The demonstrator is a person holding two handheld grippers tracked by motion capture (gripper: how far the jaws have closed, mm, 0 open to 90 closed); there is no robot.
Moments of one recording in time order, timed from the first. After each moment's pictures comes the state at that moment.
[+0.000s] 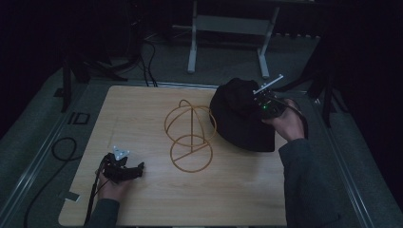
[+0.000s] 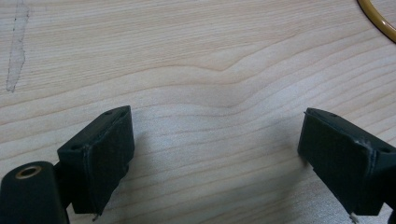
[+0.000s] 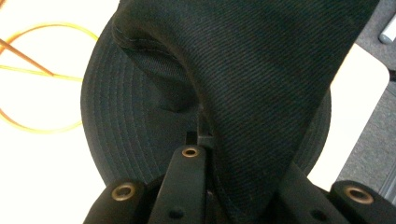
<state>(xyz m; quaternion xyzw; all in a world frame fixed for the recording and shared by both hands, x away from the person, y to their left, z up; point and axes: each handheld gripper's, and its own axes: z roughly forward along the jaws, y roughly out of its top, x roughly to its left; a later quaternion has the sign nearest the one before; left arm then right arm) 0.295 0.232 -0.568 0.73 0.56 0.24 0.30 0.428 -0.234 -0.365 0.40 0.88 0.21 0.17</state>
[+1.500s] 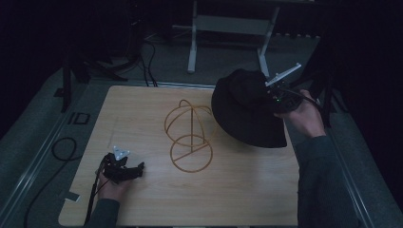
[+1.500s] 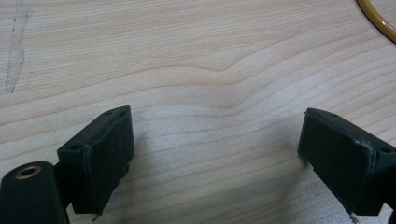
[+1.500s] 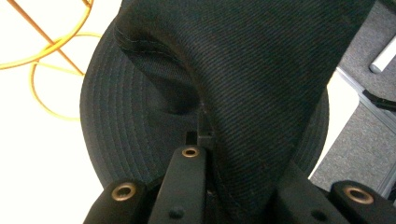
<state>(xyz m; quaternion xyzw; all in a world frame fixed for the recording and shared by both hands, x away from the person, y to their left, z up) 0.295 0.232 -0.568 0.73 0.56 0.24 0.30 0.406 -0.251 -0.312 0.36 0.89 0.23 0.18</state>
